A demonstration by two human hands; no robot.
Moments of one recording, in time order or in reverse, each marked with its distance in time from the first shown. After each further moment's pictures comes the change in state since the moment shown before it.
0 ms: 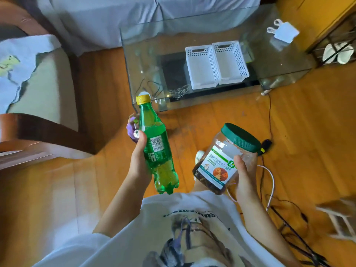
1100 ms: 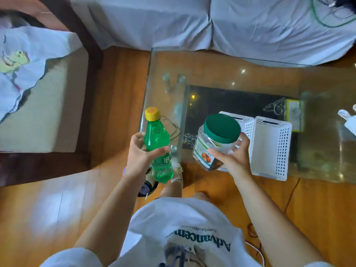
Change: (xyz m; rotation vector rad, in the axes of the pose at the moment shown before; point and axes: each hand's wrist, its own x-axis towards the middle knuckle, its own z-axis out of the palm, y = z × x) left_hand 0.387 0.165 0.037 0.195 0.487 -0.041; right_hand 0.510 -0.046 0.199 -0.518 -0.292 0.242
